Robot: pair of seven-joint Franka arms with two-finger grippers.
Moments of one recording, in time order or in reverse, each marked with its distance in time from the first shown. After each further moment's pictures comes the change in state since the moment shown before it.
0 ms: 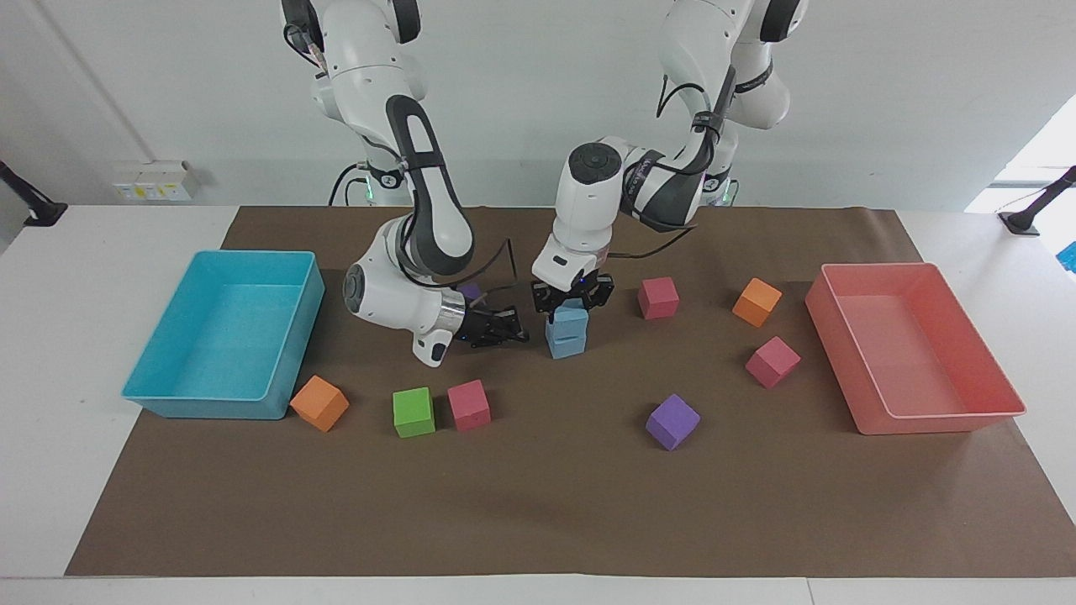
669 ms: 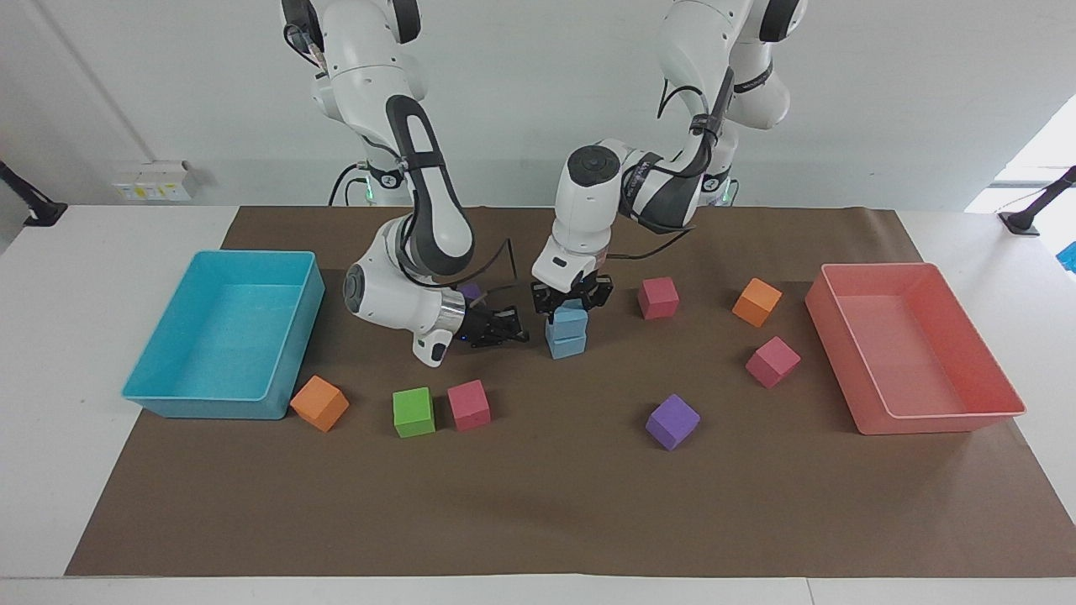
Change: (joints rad) left arm -0.005 0.000 0.004 -0.014 0.000 0.021 -0.011; right arm 0.000 0.000 0.000 0.000 0.001 0.000 0.000
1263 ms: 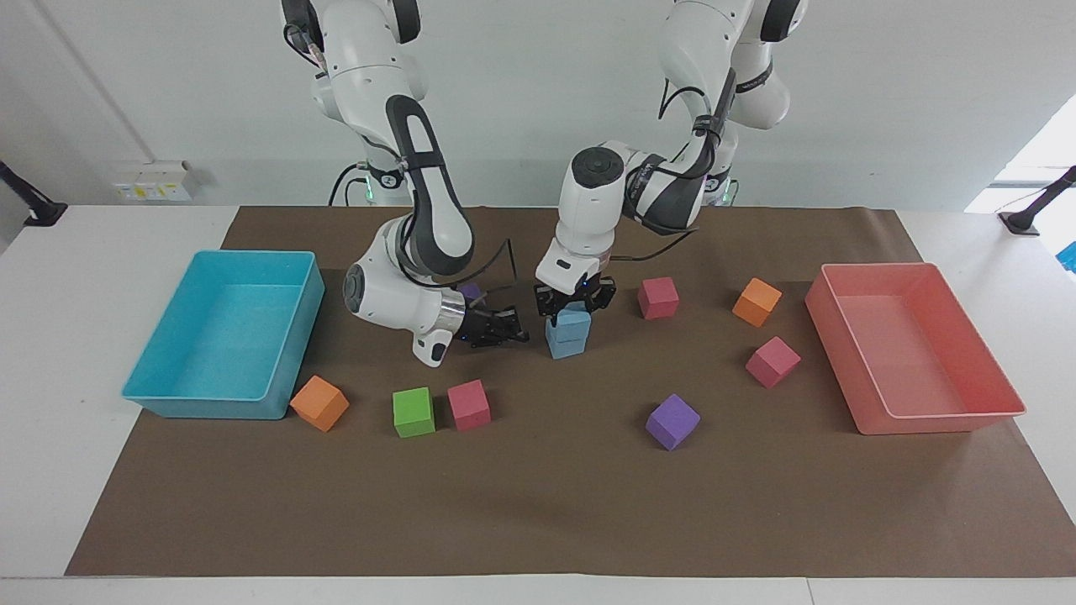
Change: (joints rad) left arm 0.000 0.000 0.010 -0.002 0.000 0.006 0.000; right arm 0.000 0.000 0.000 0.000 0.000 0.000 0.000
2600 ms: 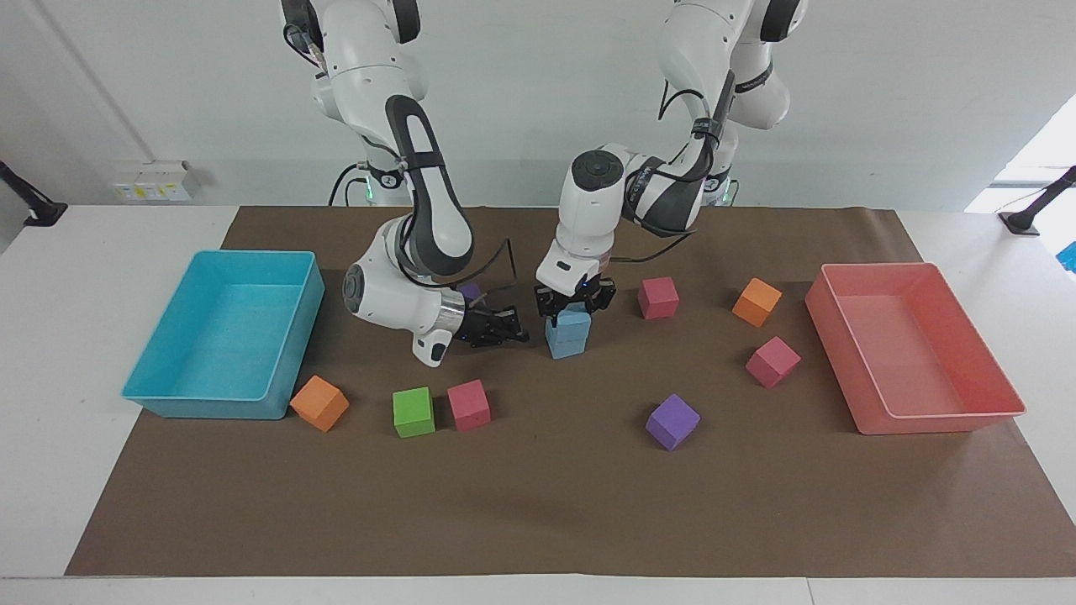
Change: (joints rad) left arm 0.000 0.000 -0.002 -0.020 0.000 0.015 0.000; right arm -0.001 0.000 0.000 0.000 0.000 -0.002 0.000
